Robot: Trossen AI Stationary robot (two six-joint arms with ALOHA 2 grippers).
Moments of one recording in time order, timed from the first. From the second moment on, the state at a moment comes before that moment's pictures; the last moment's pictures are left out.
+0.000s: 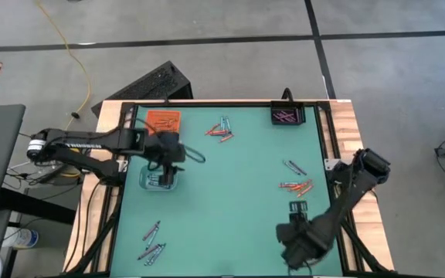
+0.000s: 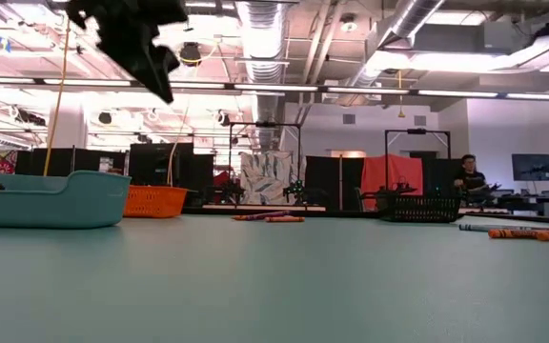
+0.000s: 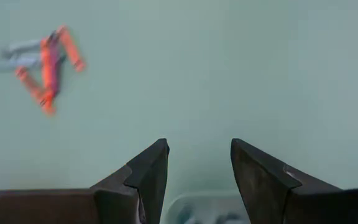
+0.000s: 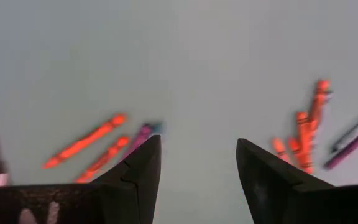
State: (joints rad) left arm 0.05 1.15 0.98 -0.69 0.00 0.06; right arm 0.84 1.81 1.48 -1.37 0.15 0.79
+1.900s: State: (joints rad) left arm -0.32 1.84 1.15 0.22 -0.08 0.22; right arm 1.18 2.01 1.40 -0.94 0.17 1.69
